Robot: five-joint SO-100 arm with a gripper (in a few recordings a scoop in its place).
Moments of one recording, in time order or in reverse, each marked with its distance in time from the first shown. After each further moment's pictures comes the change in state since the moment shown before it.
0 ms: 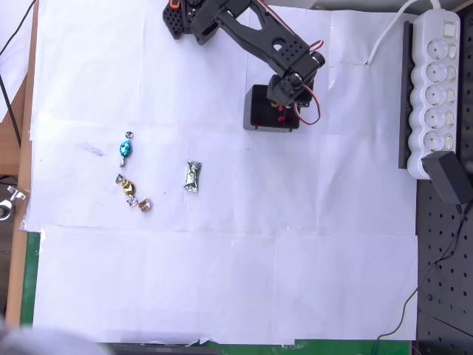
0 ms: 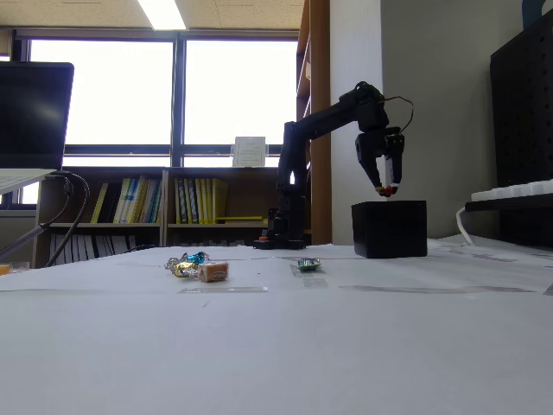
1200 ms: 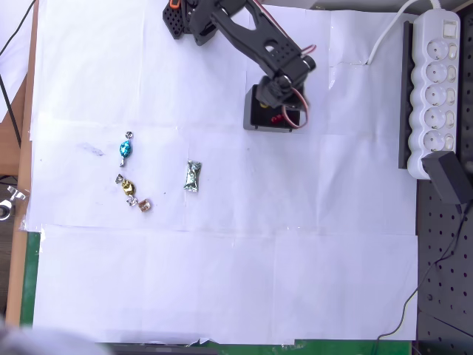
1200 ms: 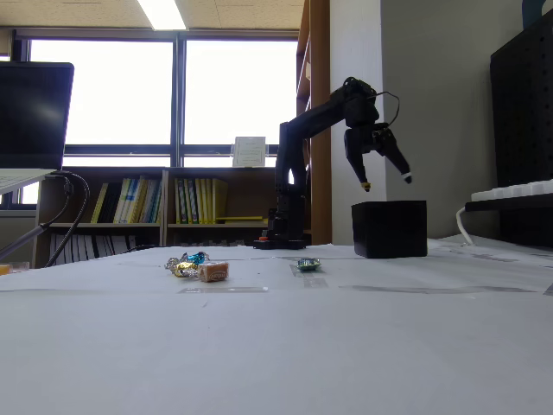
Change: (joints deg) arm 8.3 -16.2 -6.5 6.9 -6.7
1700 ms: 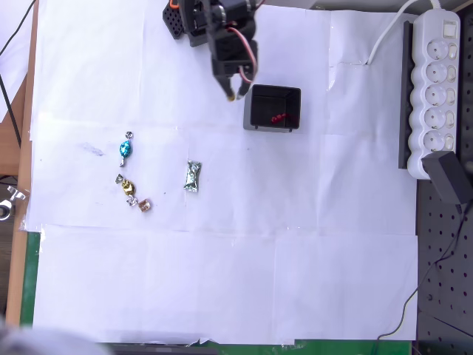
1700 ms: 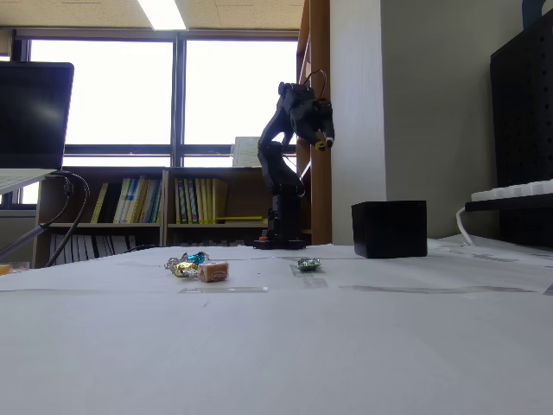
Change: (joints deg) arm 21.4 -47.4 -45.1 -31.9 -28.0
